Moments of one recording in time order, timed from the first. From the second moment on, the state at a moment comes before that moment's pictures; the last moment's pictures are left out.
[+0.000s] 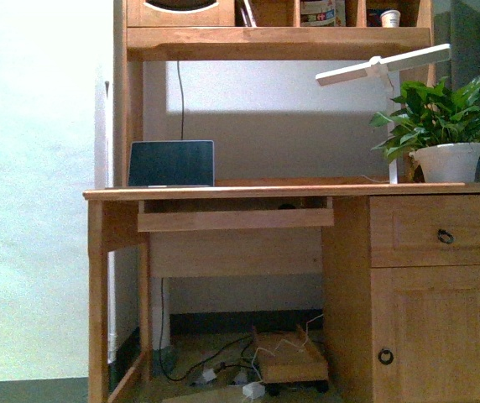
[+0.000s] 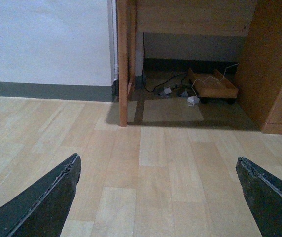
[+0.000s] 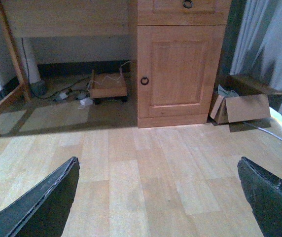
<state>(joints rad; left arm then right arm) 0.00 0.00 0.01 0.00 0.00 -0.01 0.00 0.00 0.01 0.00 0.00 0.00</state>
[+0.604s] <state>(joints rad) 0.00 0.00 0.01 0.00 0.00 -0.01 0.00 0.00 0.01 0.00 0.00 0.00</state>
